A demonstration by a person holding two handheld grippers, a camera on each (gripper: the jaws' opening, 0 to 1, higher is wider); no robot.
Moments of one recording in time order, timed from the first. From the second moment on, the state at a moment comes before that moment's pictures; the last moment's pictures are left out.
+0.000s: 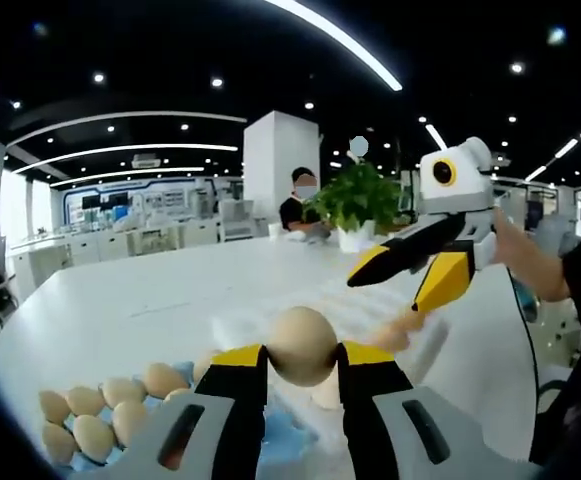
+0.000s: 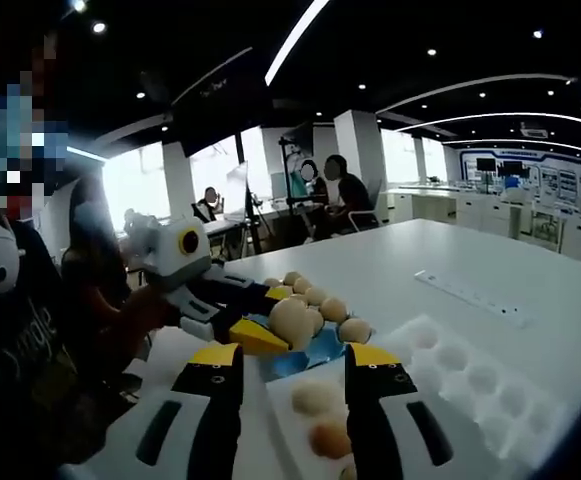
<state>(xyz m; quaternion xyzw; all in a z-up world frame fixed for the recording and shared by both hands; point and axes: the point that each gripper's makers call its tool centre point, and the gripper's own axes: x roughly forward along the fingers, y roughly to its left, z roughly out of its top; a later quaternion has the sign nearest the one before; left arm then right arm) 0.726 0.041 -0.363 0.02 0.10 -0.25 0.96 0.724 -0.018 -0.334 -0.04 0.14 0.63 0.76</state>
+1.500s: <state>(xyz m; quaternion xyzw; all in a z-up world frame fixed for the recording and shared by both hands) 0.761 0.076 -0.409 0.14 0.17 -0.18 0.96 0.706 -0.030 -0.334 -0.06 0.13 0.62 0.77</state>
